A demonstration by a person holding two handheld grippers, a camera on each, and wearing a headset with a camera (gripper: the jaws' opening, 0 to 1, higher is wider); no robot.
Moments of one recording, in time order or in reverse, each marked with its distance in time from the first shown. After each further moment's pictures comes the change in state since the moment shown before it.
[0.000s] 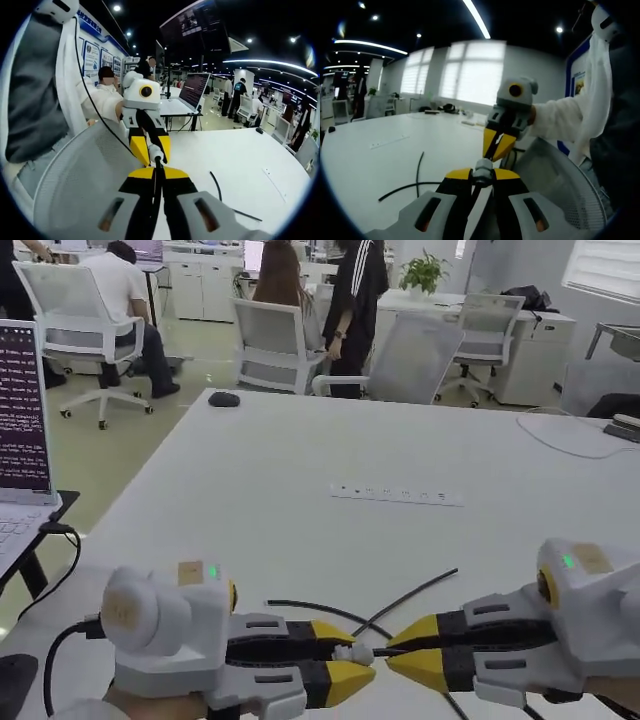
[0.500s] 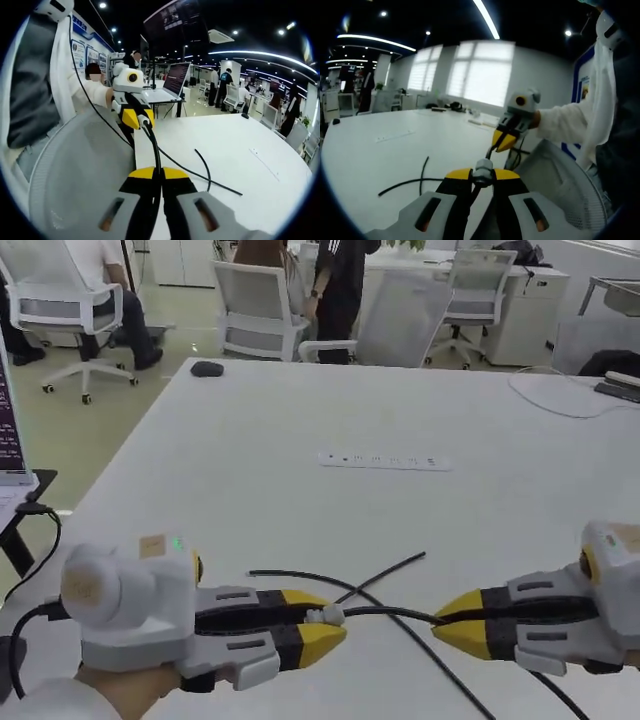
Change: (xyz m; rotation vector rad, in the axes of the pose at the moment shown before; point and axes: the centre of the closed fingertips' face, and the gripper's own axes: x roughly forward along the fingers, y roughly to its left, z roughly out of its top) left arm -0.005 0.016 -0.003 -0.048 0.003 0.052; right arm -0.047 -0.022 -0.048 0.073 0.063 -0.118
